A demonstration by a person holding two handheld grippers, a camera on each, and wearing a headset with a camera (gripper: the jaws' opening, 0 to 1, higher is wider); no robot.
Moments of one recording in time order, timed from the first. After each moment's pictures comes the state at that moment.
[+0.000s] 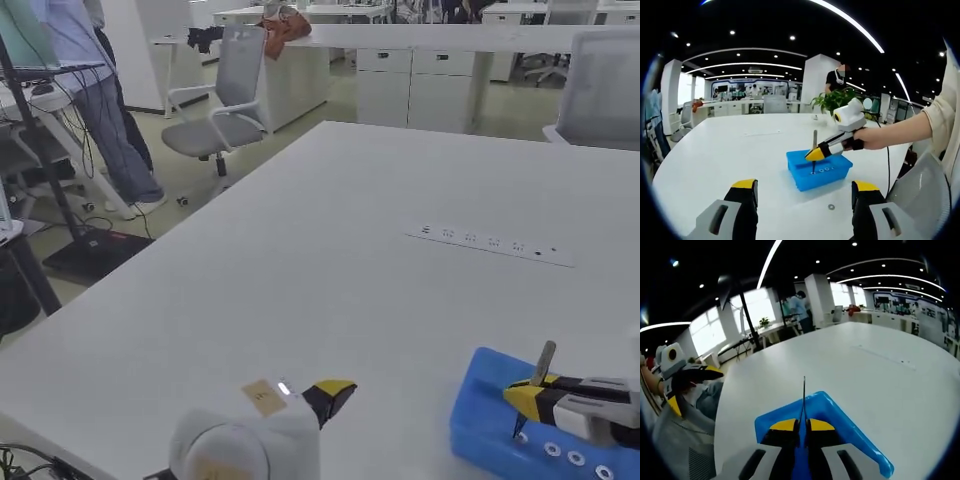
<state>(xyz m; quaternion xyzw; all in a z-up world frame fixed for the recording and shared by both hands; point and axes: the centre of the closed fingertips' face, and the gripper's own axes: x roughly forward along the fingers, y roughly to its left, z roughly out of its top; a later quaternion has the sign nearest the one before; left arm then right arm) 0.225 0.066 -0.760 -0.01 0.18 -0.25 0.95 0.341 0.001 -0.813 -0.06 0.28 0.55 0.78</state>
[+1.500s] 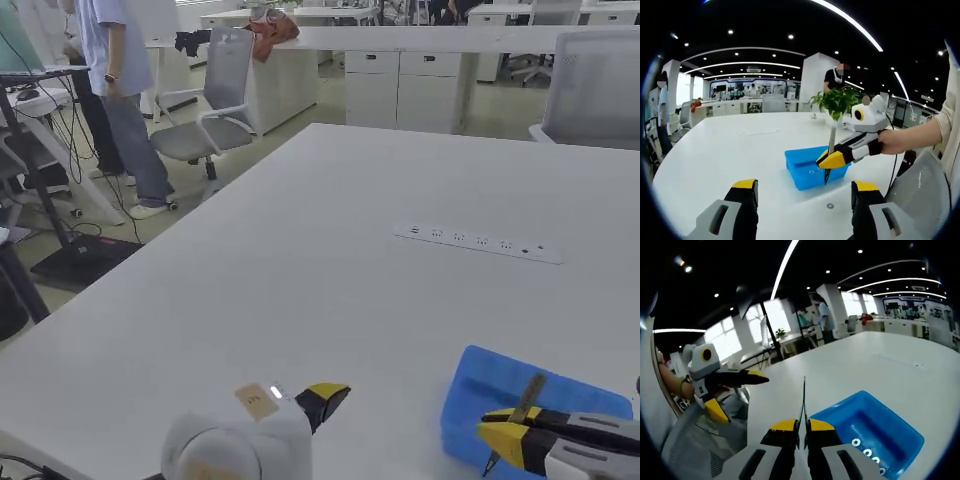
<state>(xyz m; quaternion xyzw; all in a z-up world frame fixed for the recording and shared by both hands) 0.224 0.064 -0.763 -0.01 0.18 -0.25 0.95 0.267 0.014 -0.790 -0.01 0.25 0.60 0.76</state>
